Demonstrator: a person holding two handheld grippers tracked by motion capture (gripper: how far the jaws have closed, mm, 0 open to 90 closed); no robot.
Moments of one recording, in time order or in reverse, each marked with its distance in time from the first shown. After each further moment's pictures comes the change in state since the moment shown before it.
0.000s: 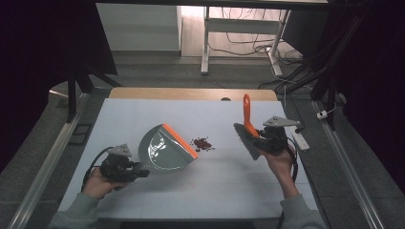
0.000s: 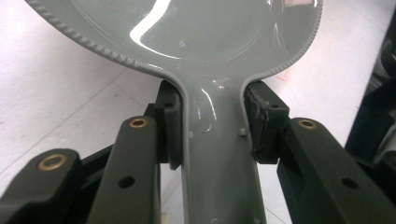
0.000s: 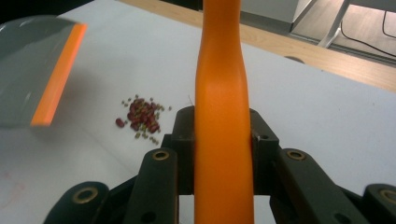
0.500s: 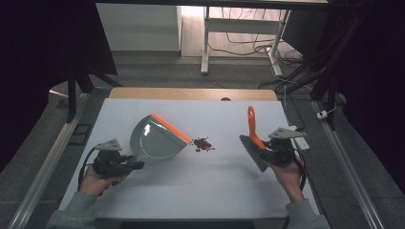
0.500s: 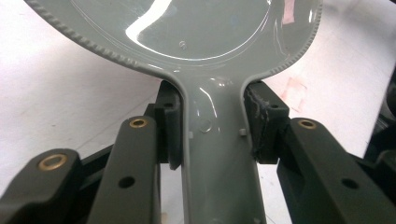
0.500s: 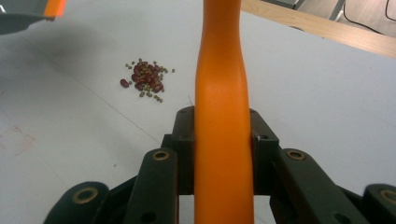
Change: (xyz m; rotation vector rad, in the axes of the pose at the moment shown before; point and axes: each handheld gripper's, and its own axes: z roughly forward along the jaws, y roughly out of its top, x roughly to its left) left arm 0.013 -0.007 -0.015 -0.127 0.042 -0.067; right arm 0.006 -0.030 -0.025 0.066 -0.008 -0.020
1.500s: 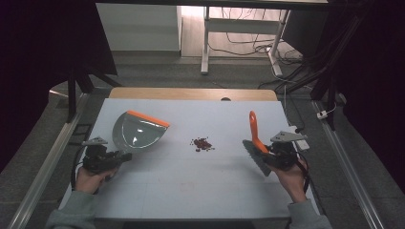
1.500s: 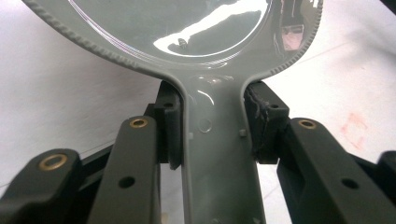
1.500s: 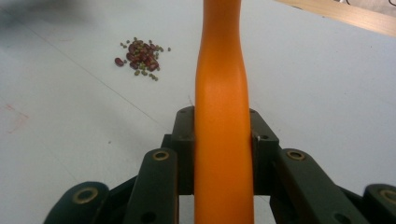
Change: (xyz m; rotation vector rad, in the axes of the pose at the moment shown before) left arm 0.033 -0.018 -0.012 -0.106 0.133 -0.218; right arm -0.003 -0.012 -0.005 0.050 -0.002 -0.004
